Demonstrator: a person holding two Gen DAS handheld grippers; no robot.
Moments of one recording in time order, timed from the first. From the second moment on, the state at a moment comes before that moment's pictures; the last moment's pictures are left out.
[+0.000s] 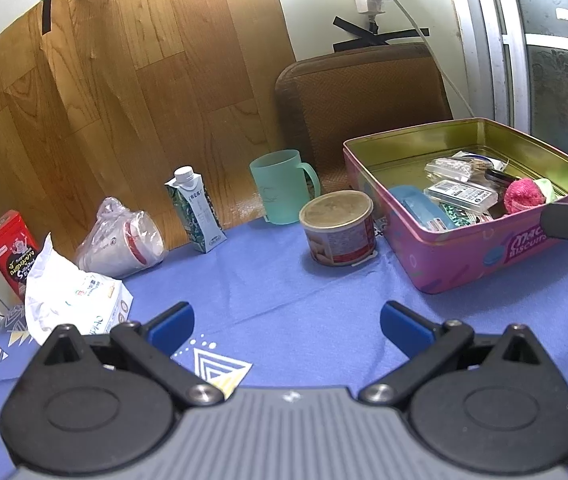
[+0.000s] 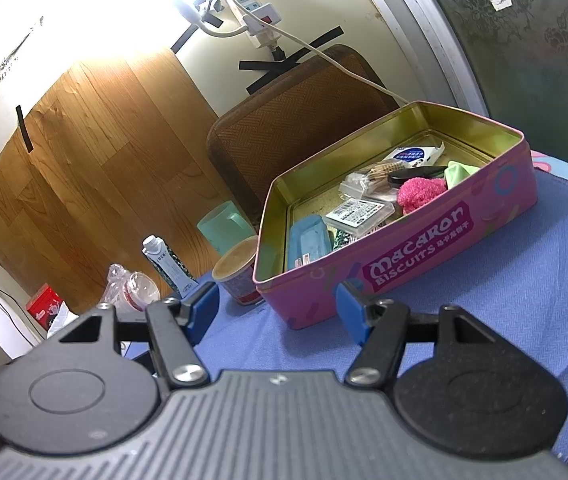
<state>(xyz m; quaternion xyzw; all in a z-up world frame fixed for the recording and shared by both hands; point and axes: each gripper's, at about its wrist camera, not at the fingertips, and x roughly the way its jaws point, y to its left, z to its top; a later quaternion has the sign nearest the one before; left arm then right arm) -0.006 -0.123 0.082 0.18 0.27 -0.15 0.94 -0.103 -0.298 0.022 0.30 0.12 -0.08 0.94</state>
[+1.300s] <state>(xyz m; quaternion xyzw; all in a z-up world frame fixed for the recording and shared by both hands) -0.006 -0.128 0.078 0.18 0.28 -0.17 0.93 -0.103 -0.299 0.023 0.30 0.12 -0.07 0.94</state>
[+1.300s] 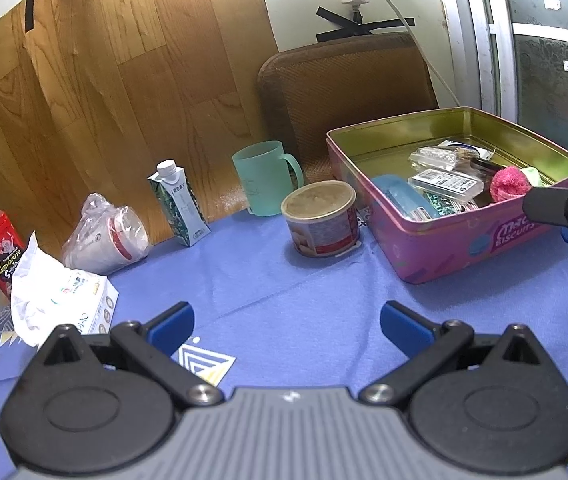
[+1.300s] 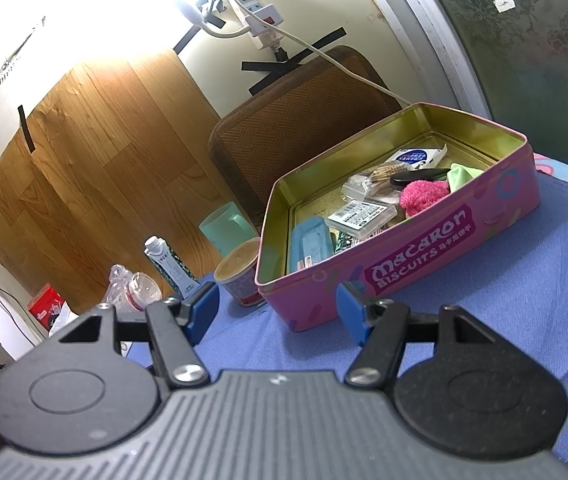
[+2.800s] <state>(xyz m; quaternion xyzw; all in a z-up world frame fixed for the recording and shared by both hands) 0.001 -0.124 0.072 0.16 0.31 -0.17 0.92 -0.095 -0.303 0.017 0.29 0.13 -0.06 0.94</state>
